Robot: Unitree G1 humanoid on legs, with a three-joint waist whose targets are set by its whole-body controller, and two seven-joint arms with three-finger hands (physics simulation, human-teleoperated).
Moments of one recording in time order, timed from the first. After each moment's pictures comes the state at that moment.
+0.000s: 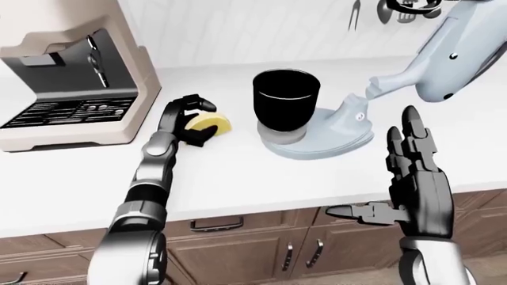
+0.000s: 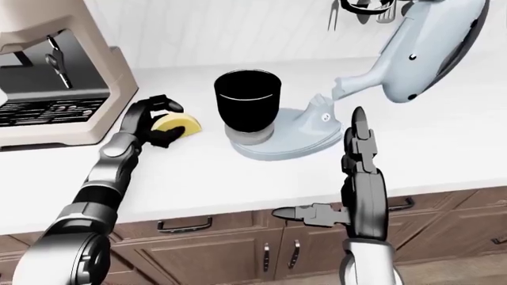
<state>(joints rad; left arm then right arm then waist) -0.92 0.30 0.14 1.01 0.01 -0.12 -0.19 0.15 0.01 -0.13 -0.86 -0.15 0.40 0.08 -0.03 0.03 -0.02</state>
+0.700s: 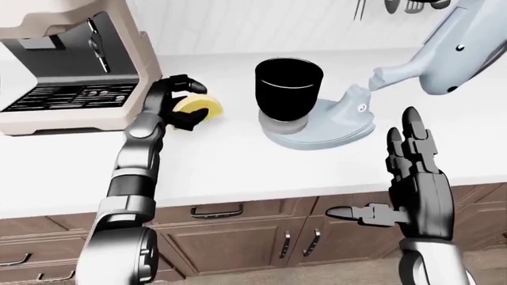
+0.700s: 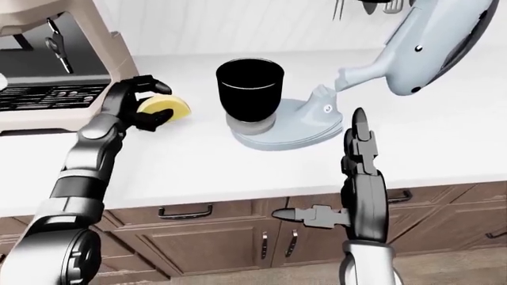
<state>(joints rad) -0.94 0.36 0.15 0.79 0.01 0.10 -0.21 0.16 0.01 -0.13 -0.86 -0.15 0.38 0.08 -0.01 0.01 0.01</state>
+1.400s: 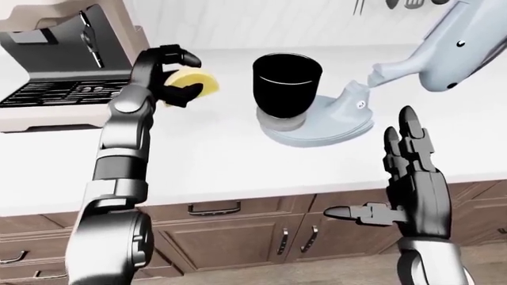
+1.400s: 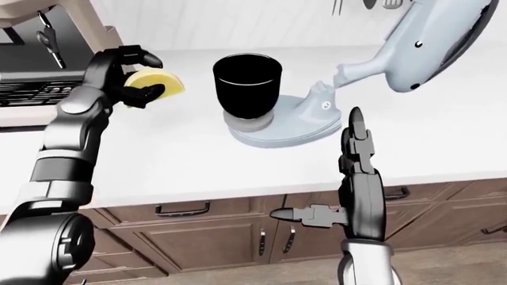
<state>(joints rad) -1.05 0.40 0.15 0.73 0.03 0.20 -0.22 0.16 0.01 -0.12 -0.86 -0.15 0.40 0.08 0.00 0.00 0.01</state>
